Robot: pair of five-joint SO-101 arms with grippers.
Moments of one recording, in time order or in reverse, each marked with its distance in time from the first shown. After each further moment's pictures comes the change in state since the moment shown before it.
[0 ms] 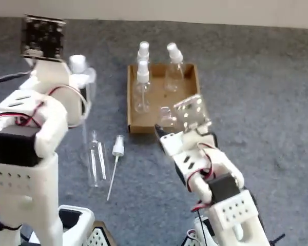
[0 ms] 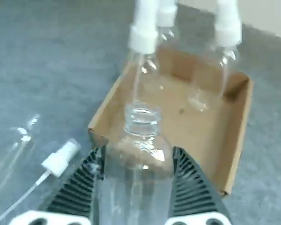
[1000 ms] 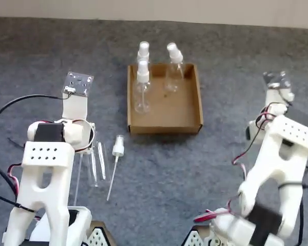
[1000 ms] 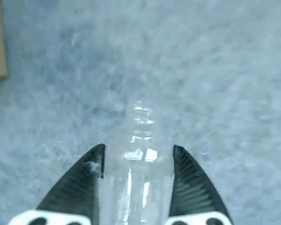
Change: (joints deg) left arm -7.2 1.0 41.7 -5.5 -5.2; right arm 49.8 53.2 -38.9 25.0 25.1
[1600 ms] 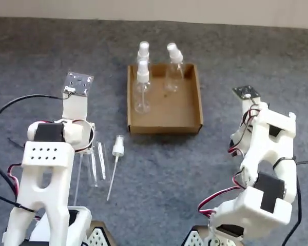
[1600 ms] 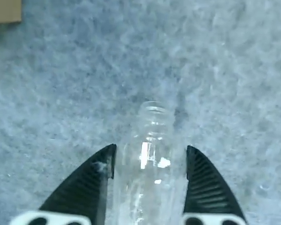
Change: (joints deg) left arm 0.0 0.0 0.0 0.0 0.0; right arm -4.5 17.8 0.6 -0.2 8.6
